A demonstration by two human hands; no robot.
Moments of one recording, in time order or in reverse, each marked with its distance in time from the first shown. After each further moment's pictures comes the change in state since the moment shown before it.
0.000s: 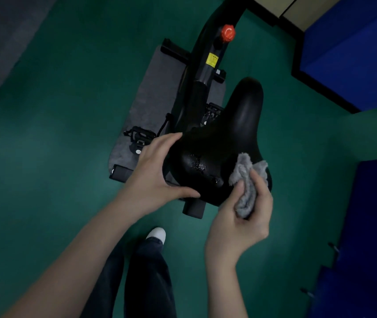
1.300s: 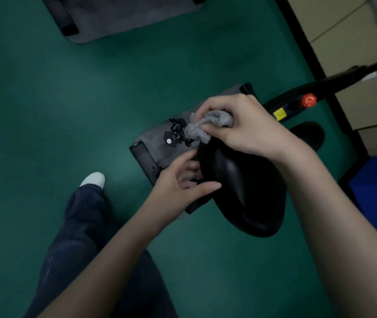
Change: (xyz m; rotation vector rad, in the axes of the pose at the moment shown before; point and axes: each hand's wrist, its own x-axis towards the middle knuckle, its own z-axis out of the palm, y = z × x) left_hand -0.045 0.018 0.108 -0.884 0.653 -0.230; right_hand 0.106 -0.070 0.091 -0.127 -1.793 -1.075
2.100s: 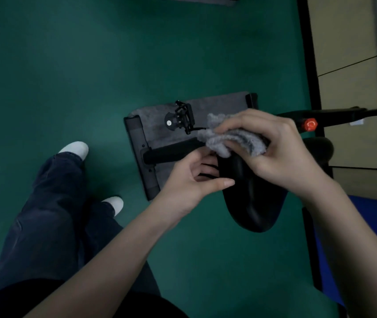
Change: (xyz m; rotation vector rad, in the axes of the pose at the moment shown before) left_hand -0.023 -0.016 0.025 -0.291 0.102 0.014; right_hand -0.039 -0.006 0.014 -0.101 -0.036 -0.316
